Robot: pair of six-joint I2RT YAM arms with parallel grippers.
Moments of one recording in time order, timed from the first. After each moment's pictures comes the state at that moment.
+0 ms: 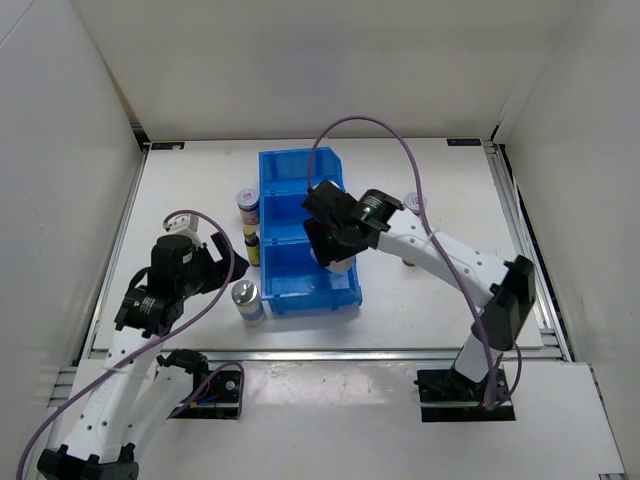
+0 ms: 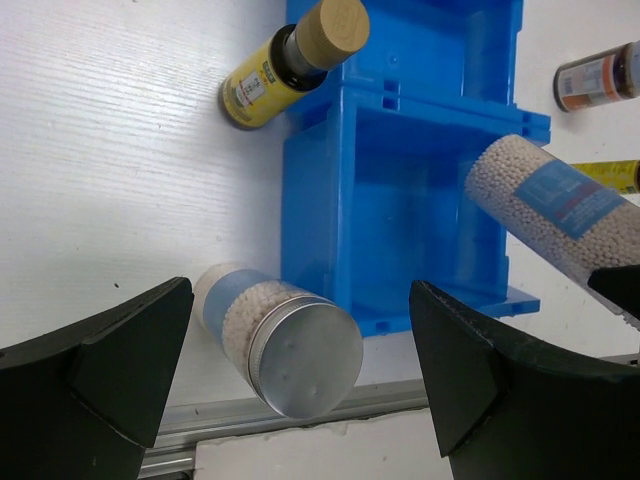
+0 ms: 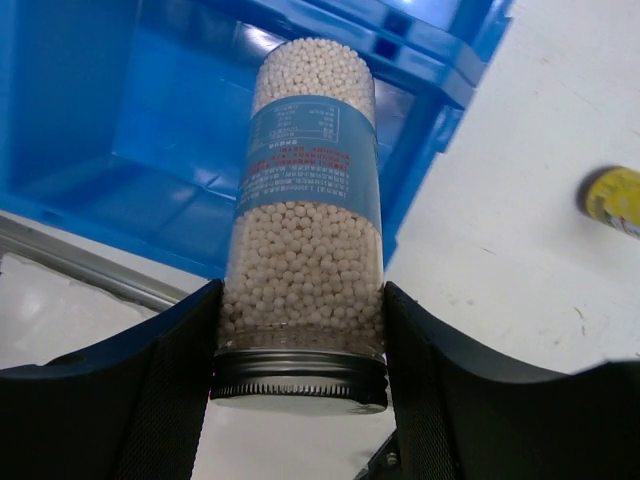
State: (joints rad) left arm -0.26 0.66 0.78 -0.74 0.04 -0.59; right arm 0.99 1.65 1.66 -1.09 0.23 0.44
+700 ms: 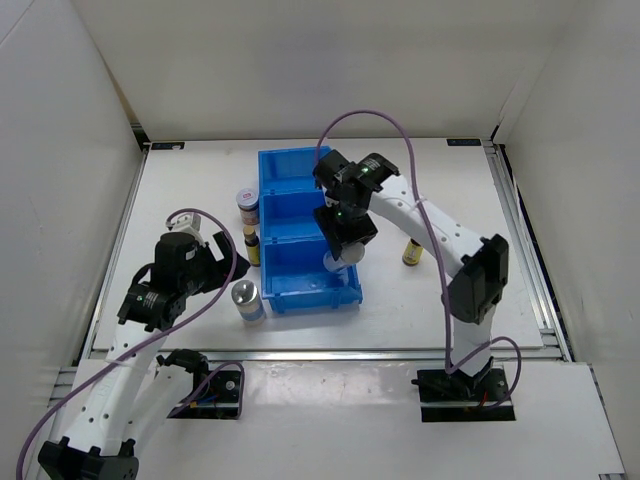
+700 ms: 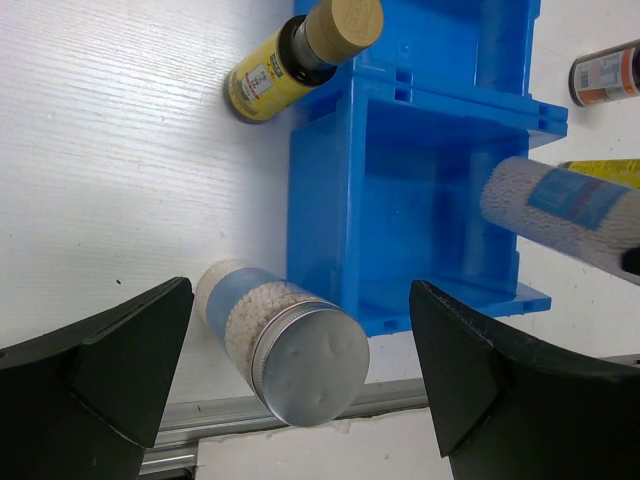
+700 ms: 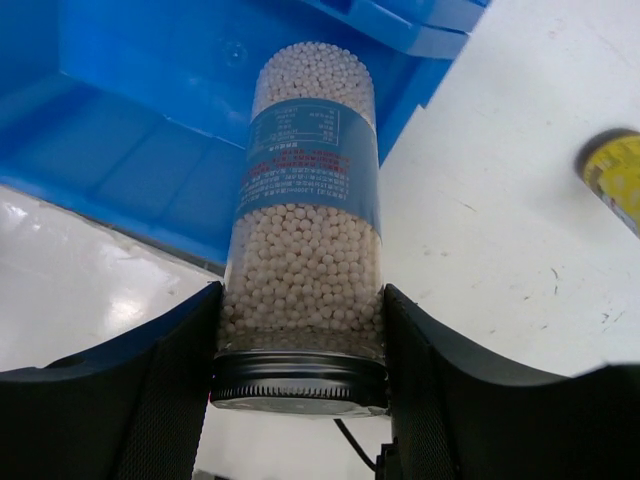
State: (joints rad) left arm -0.26 0.70 0.78 -0.74 0.04 -0.59; right arm 0.81 1.88 1.96 -1.40 -0.03 0.27
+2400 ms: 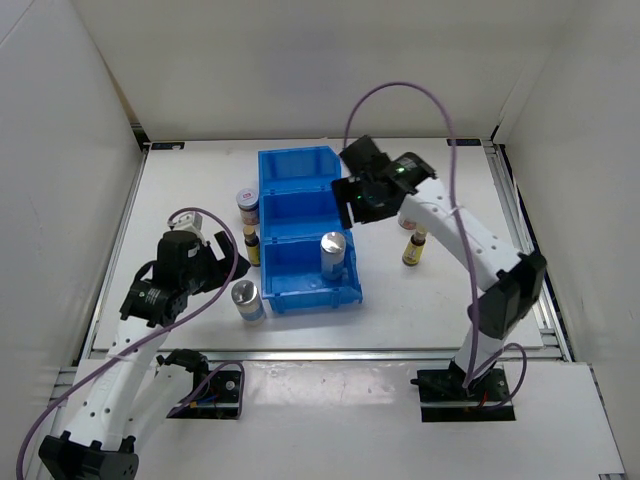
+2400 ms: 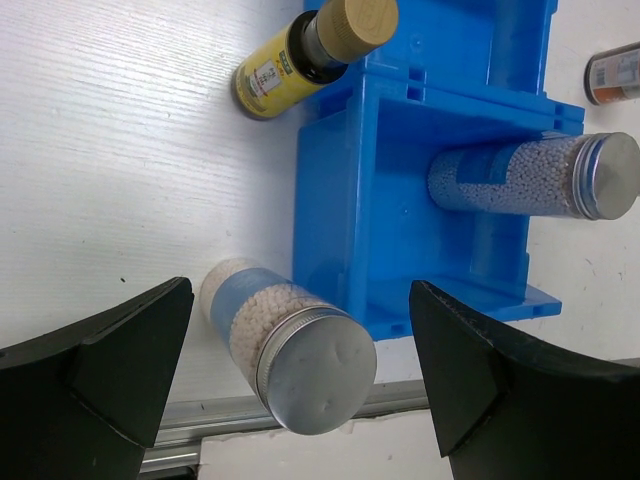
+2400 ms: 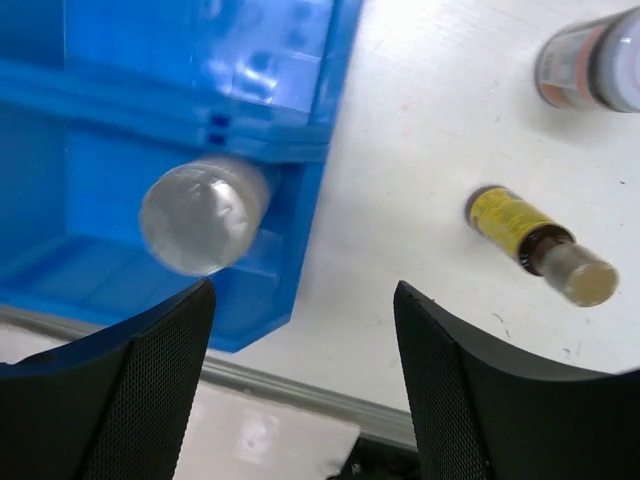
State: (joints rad) left arm -0.26 0.73 0.78 -0.74 0.03 -0.59; right arm 0.75 1.75 1.86 -1.19 0.17 0.32
